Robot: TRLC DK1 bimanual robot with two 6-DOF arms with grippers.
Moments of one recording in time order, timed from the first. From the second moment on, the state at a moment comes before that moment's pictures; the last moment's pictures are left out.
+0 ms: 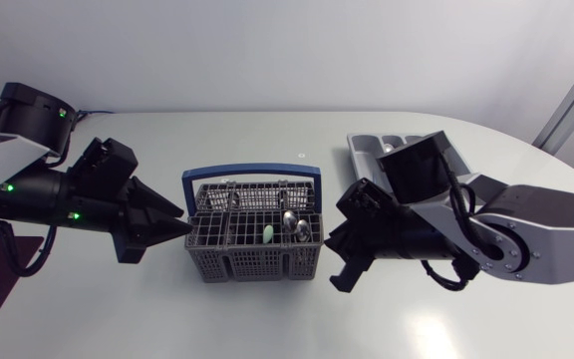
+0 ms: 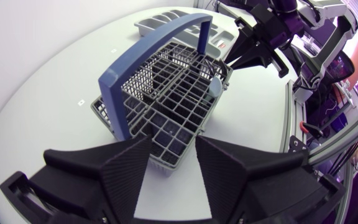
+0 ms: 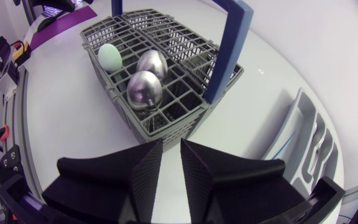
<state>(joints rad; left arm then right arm) -0.16 1.23 0.84 -0.61 0.60 0.60 0.61 1.35 0.70 -0.19 -0.10 -0.28</state>
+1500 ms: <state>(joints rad) -0.73 1.58 1.13 -0.62 0.06 0.17 0.53 1.04 0.63 -0.35 -0.07 -0.29</state>
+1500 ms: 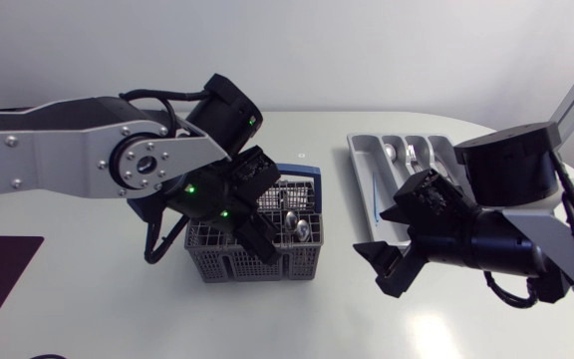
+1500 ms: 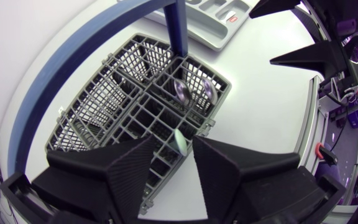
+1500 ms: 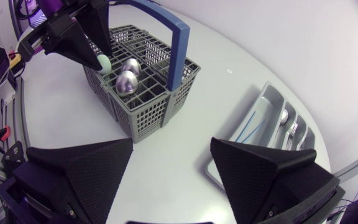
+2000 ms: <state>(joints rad) -0.74 1.58 1.12 -0.61 0.06 0.16 0.53 1.03 0.58 -0.34 -0.07 -0.29</state>
